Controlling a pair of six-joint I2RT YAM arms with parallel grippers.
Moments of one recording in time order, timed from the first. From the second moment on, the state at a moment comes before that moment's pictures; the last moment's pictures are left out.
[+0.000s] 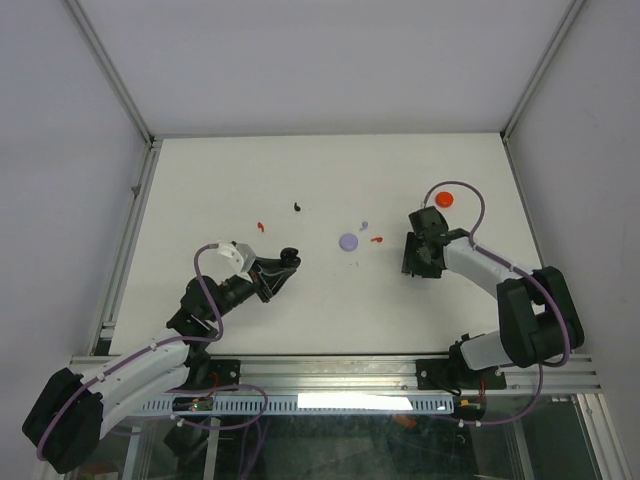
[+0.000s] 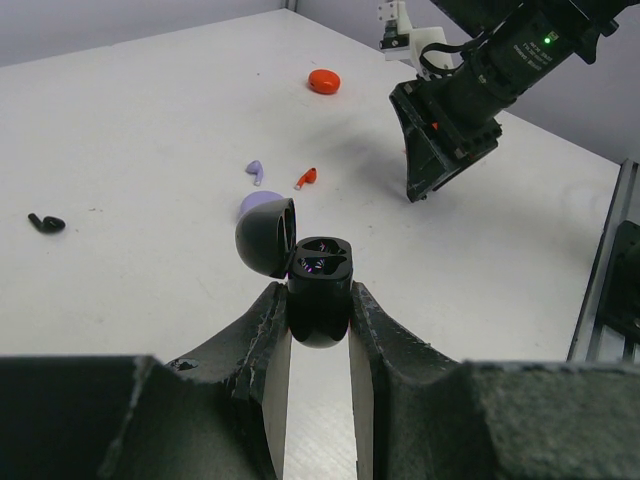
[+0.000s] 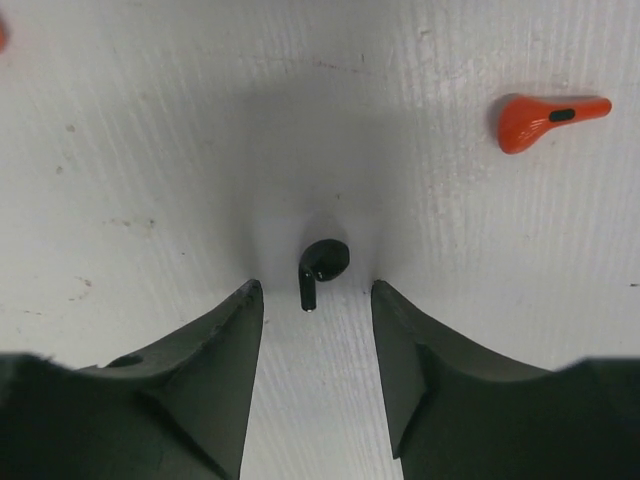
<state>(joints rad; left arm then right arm) -0.64 0.72 0.09 0.72 0.26 -0.20 0.34 1.40 0.73 -0.51 0.16 0.46</state>
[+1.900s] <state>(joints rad) -0.64 0.68 0.08 0.72 0.30 -0.20 0.63 1.53 0.85 -0.60 0.14 0.47</state>
